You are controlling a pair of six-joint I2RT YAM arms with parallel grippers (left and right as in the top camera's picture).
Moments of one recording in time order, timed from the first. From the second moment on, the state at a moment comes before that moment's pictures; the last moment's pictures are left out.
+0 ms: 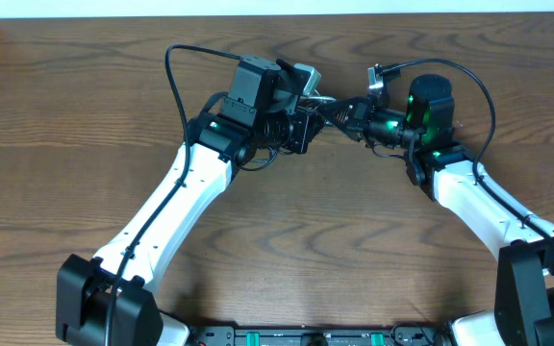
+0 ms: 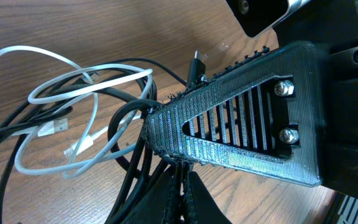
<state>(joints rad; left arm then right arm) -0.45 1.61 1.31 -0.50 0.48 -0.20 0.26 1.63 0.93 0.35 -0.85 1.10</state>
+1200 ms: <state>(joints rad) -0.45 1.61 1.31 -0.63 0.41 -0.17 0.32 1.63 0.94 -0.48 -0.29 0.70</state>
